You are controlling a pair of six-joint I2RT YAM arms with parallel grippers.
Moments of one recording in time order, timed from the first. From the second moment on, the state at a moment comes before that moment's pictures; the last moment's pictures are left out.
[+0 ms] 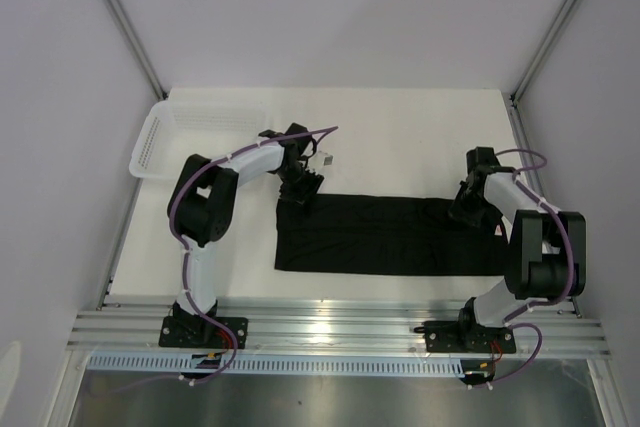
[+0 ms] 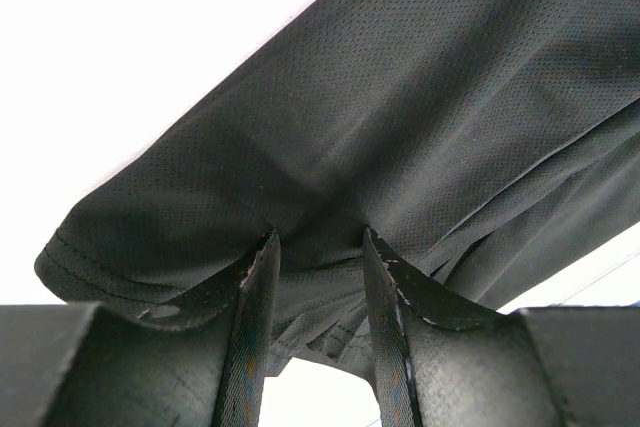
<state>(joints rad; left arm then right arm) -0.47 2.07 1.50 -0.86 0.33 0.10 -0.04 1.60 0.94 -0.69 0.02 0.46</state>
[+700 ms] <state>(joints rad) -0.46 2.05 1.51 -0.86 0.35 0.13 -0.15 1.68 1.25 -0.69 0.02 0.35</state>
